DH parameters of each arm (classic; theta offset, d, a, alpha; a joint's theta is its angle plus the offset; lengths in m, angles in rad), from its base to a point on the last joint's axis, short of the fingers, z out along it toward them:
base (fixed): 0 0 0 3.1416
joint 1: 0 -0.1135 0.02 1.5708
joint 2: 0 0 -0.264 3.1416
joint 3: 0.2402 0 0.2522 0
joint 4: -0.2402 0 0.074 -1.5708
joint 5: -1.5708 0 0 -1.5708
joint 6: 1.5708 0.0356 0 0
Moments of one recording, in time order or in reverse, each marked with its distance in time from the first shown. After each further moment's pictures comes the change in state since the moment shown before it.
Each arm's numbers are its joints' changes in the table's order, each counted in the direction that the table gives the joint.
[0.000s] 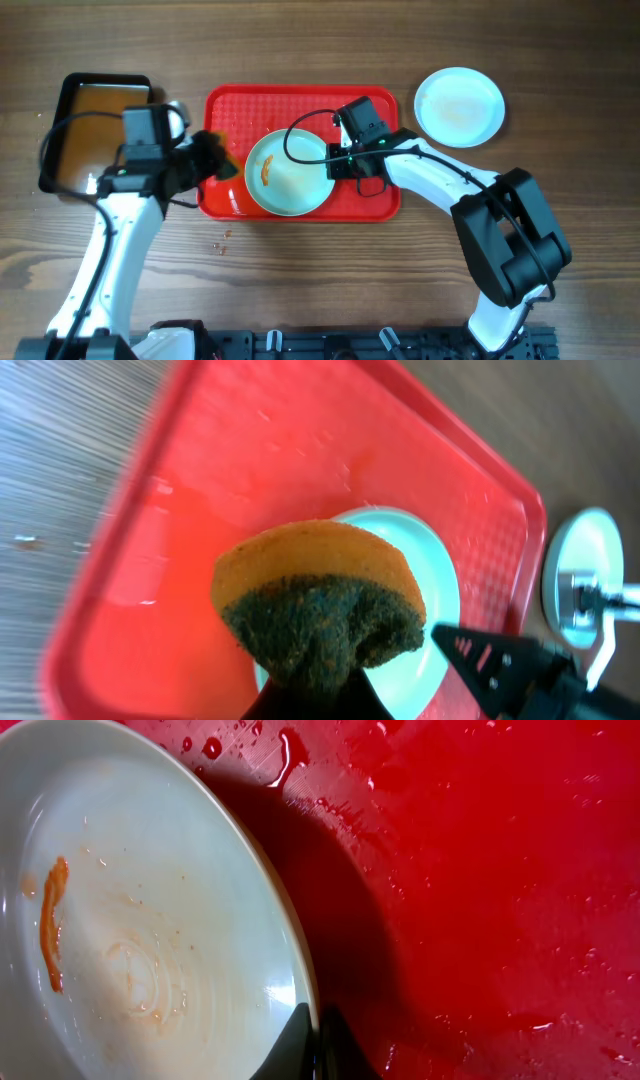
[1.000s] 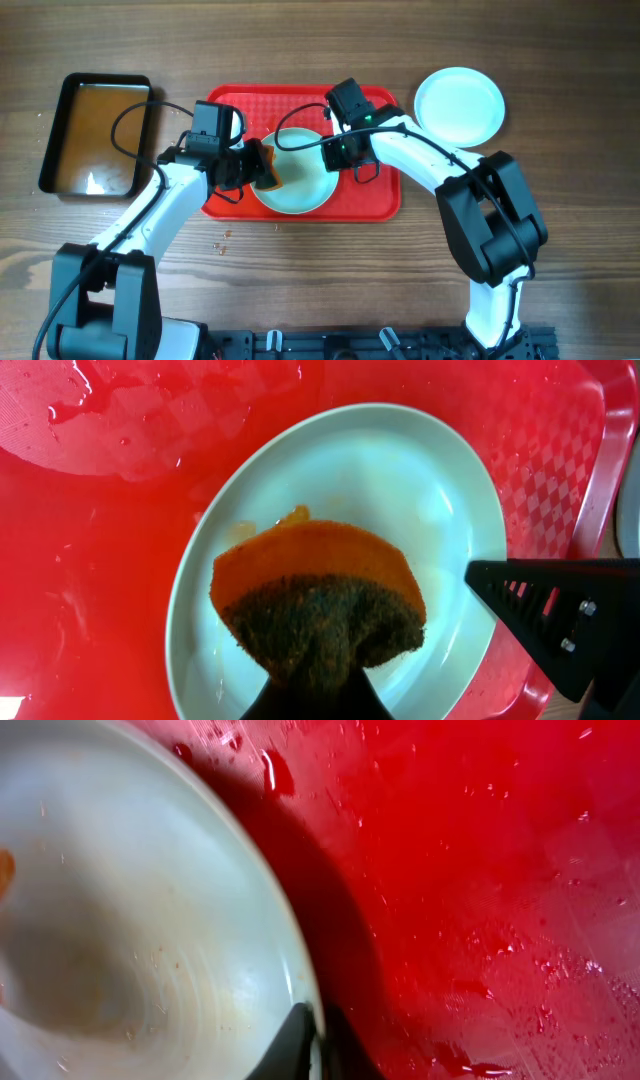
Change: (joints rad) left arm 0.196 0.250 0.000 0.124 -0.001 -0.003; right arm -0.003 0.129 0.230 -0.250 -0.062 -0.144
